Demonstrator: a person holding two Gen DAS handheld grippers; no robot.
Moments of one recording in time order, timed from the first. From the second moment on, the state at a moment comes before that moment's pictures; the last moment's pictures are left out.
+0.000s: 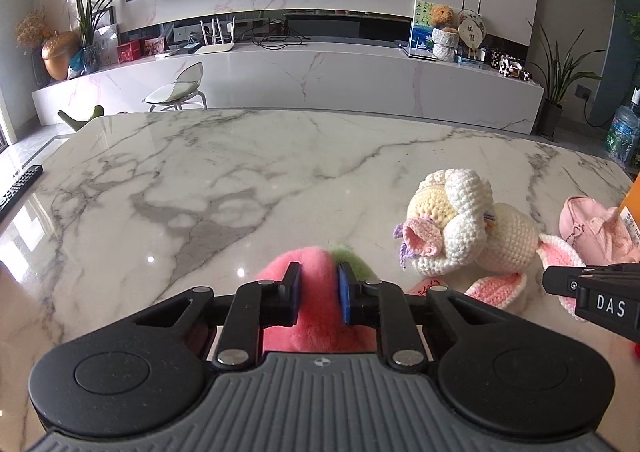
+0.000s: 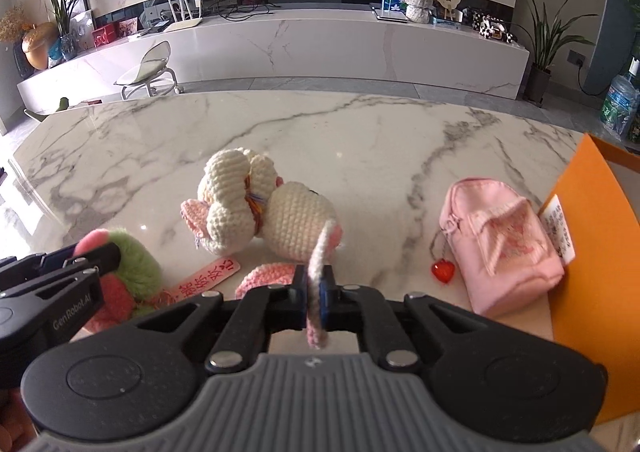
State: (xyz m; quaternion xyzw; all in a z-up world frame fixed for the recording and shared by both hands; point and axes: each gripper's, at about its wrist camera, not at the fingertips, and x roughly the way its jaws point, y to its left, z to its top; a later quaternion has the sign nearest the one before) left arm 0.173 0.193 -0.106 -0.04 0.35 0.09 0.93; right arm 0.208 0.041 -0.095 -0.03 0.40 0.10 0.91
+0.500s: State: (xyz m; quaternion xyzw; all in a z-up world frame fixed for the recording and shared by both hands) left arm 0.168 0.213 -0.111 -0.07 0.37 0.09 0.92; right arm 0.187 0.027 -0.080 -0.04 0.37 0.08 0.93
